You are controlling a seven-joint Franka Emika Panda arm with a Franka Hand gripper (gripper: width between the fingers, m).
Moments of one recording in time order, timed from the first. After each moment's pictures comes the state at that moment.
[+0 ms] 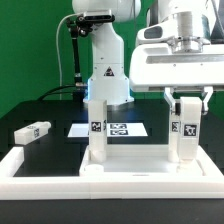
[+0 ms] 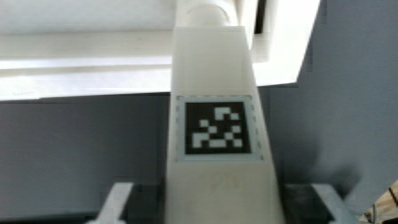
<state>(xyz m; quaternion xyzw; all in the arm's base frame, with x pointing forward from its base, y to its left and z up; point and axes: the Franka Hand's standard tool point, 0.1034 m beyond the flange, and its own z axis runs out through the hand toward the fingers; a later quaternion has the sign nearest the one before) 0.647 0.092 0.124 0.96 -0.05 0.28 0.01</state>
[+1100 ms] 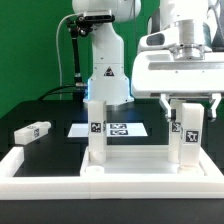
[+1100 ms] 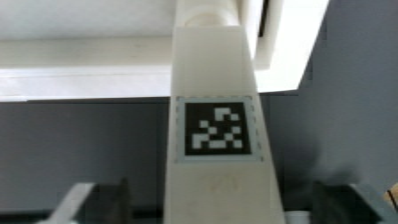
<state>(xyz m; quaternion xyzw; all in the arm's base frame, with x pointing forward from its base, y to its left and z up) 0.649 0.095 0.115 0.95 -0.05 0.30 0.02</state>
